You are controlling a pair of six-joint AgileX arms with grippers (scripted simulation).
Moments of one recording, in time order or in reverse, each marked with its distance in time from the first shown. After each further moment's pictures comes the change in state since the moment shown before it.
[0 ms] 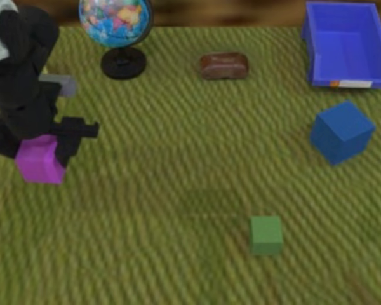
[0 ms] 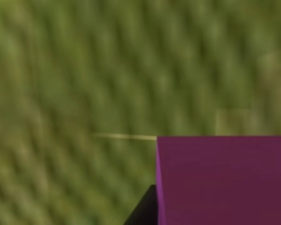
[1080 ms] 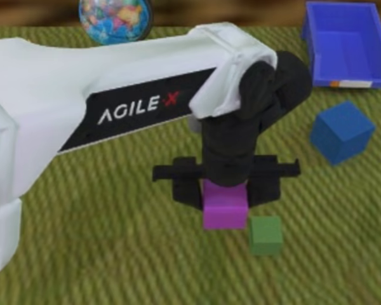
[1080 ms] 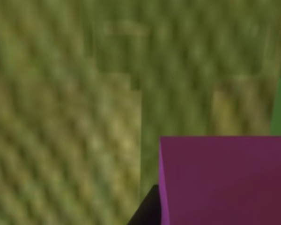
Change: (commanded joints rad) left arm -0.696 0.163 0.326 -0.163 -0.011 -0.797; right arm 0.000 0.000 0.000 0.000 0.000 0.000
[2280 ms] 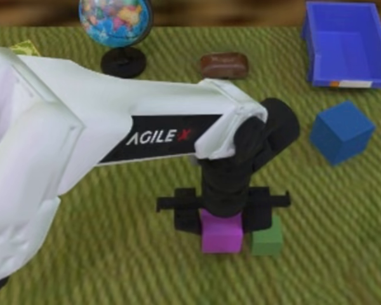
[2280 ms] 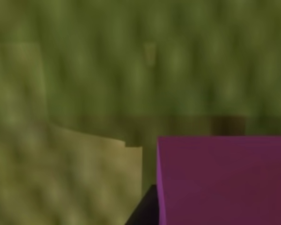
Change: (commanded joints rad) left arm 0.000 0.070 -0.177 0.247 0.001 0.001; right arm 0.000 0.000 0.000 0.000 0.000 0.000
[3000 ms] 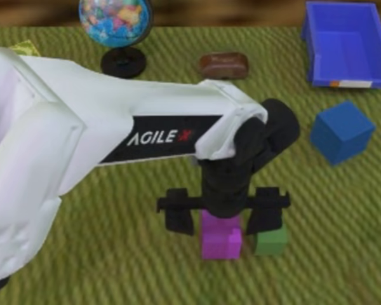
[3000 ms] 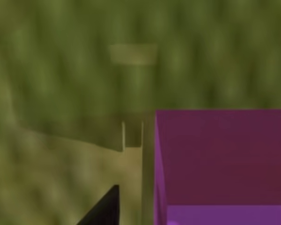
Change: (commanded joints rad) left arm 0.000 0.000 0.000 0.000 0.000 0.000; right arm 0.000 0.000 0.000 0.000 0.000 0.000
